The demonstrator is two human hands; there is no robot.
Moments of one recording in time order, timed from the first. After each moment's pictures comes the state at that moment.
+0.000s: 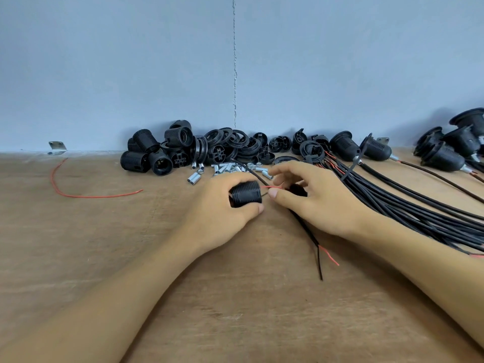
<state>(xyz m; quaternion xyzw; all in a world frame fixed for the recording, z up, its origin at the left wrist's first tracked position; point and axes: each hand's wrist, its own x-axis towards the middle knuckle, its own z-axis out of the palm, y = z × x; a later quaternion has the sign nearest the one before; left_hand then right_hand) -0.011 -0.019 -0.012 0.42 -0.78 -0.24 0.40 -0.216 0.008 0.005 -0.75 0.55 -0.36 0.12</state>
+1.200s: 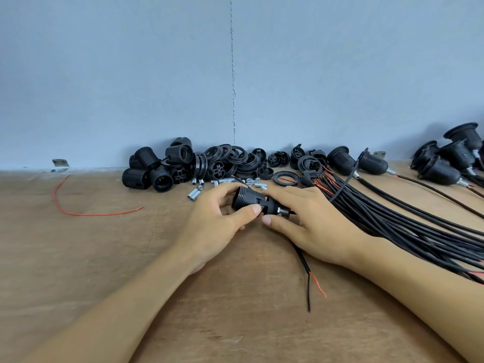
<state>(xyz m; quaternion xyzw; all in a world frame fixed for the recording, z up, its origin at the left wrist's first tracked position) -0.012 -0.022 -0.012 0.39 -0.66 -0.46 0.45 -0.218 0.006 -0.004 -0.84 0.47 -0.28 -0.02</state>
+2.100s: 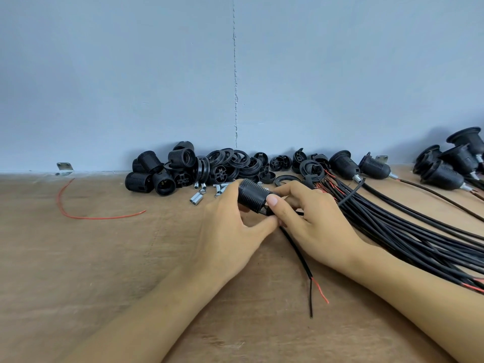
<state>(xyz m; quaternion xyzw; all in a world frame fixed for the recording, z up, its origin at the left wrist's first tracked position) -0.031 -0.009 -0.014 0.44 -0.72 -0.20 0.49 -0.204 0.010 -0.002 -0.74 0.51 -0.44 0.07</state>
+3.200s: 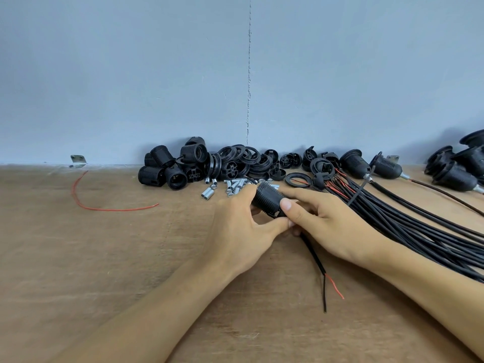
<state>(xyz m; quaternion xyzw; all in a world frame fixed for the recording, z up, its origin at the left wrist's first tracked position) -0.027 -0.004 -0.014 0.39 -0.72 -0.26 0.50 -0.208 0.012 0.000 -0.75 0.44 -0.40 0.28</state>
